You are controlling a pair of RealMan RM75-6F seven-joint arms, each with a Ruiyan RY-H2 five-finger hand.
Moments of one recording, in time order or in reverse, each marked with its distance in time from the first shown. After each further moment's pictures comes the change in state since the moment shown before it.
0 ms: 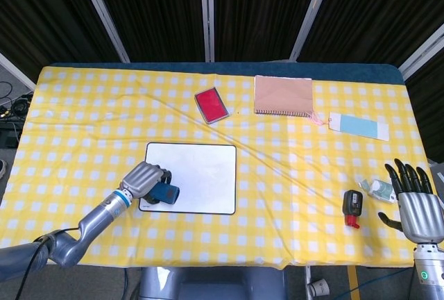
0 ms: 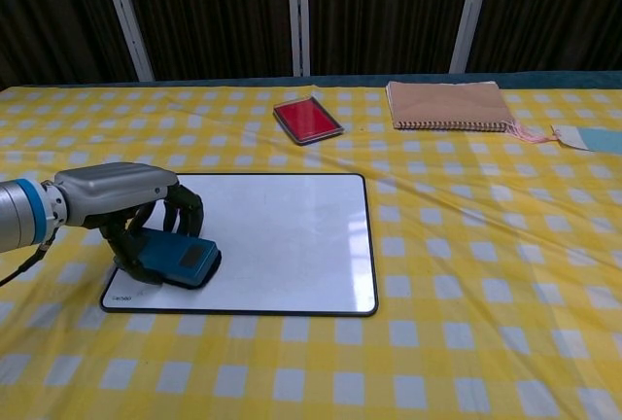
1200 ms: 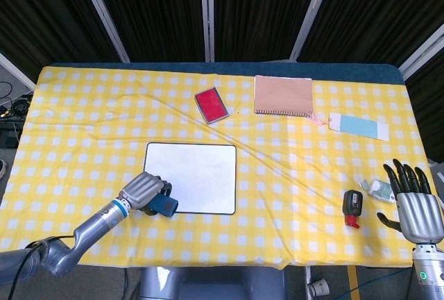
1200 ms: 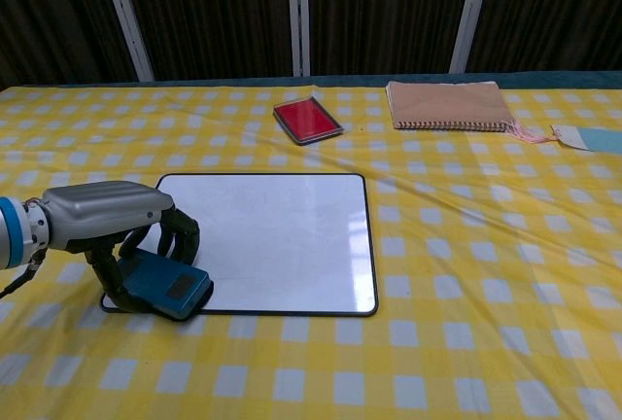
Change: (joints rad) left arm 0.015 0.053 0.048 -0.104 0.056 -0.005 0.019; right arm 0.000 -0.001 -0.002 -0.005 -0.004 0.001 -0.006
